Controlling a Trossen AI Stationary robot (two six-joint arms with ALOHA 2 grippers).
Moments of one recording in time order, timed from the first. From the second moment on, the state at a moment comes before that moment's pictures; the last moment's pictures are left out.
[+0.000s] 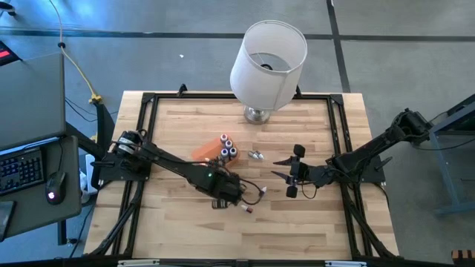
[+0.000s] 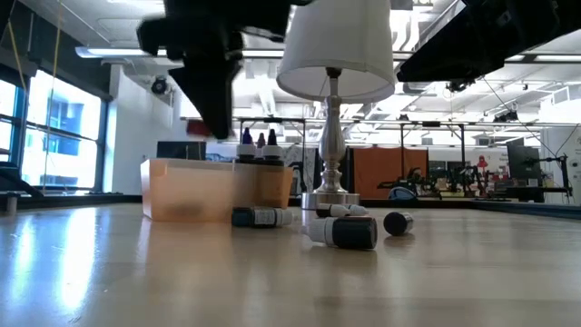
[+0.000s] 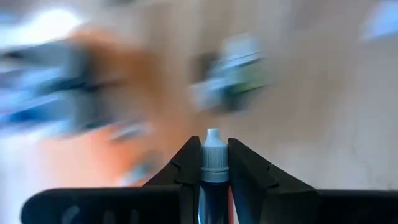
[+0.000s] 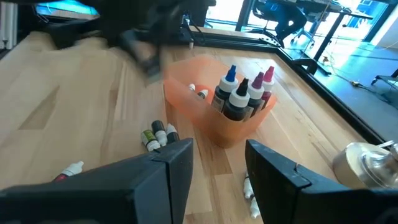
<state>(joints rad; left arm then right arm) -0.36 1.90 1.55 -1.07 -0.40 -0.39 0.46 1.15 0.48 0.27 0.67 0.12</state>
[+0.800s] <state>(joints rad) -0.15 1.90 1.29 -1.08 -0.46 -0.55 0.46 1.15 0.48 0.30 0.64 0.15</state>
